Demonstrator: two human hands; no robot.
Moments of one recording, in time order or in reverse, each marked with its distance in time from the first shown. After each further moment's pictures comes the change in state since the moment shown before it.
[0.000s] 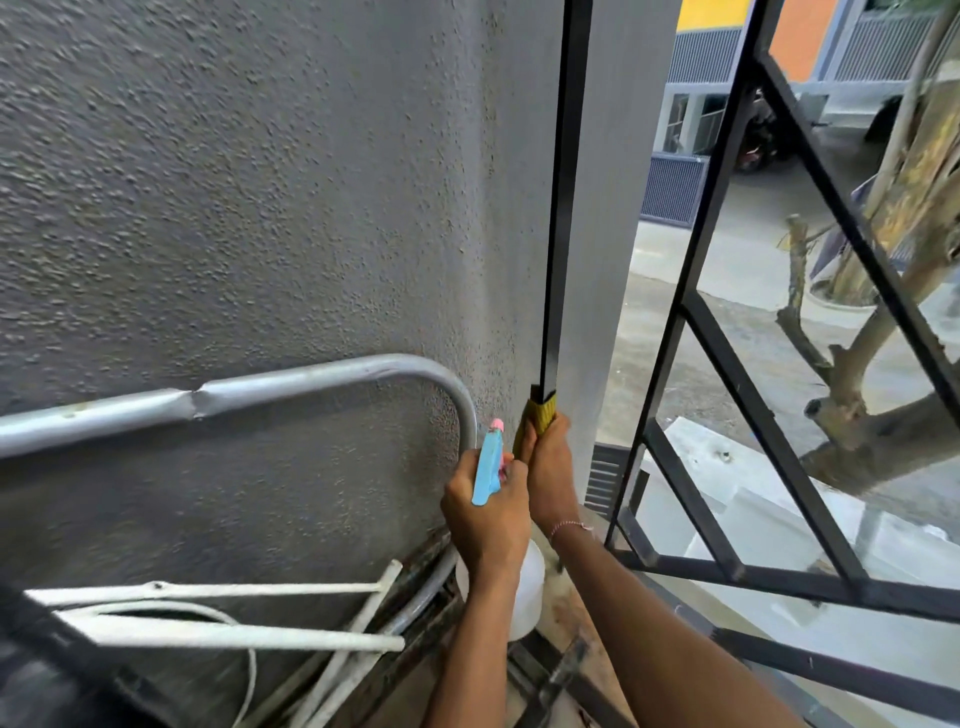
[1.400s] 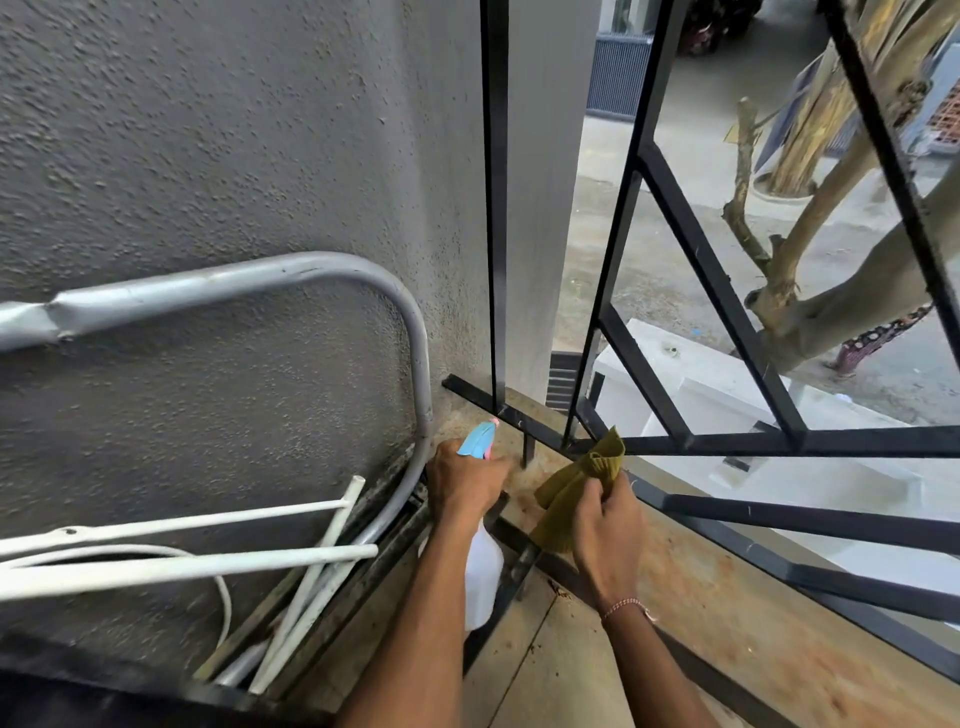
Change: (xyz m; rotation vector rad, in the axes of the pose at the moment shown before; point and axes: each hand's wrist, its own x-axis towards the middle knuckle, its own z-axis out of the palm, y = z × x) left_hand -0.008 -0.102 0.004 0.544 -0.471 -0.389; right_hand -0.162 0.043 -0.074 -0.068 0.317 0.479
